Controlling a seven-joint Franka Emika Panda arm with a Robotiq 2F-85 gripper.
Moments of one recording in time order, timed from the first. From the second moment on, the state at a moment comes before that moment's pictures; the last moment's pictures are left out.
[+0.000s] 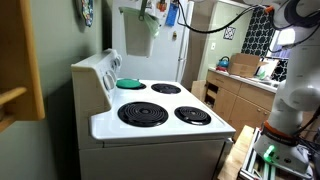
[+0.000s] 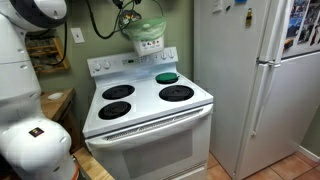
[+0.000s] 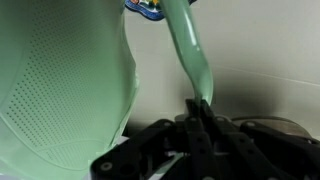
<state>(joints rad) 0.18 0.08 0.17 -1.43 0.49 2.81 0.89</state>
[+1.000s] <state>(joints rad) 0.21 -0.26 0.21 -1.77 0.62 2.67 0.94</state>
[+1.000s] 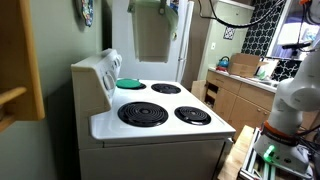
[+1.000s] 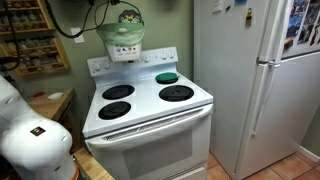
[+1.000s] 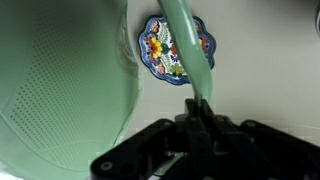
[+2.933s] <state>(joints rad) 0.22 -0.32 0.30 -1.97 0.63 2.66 0.97</state>
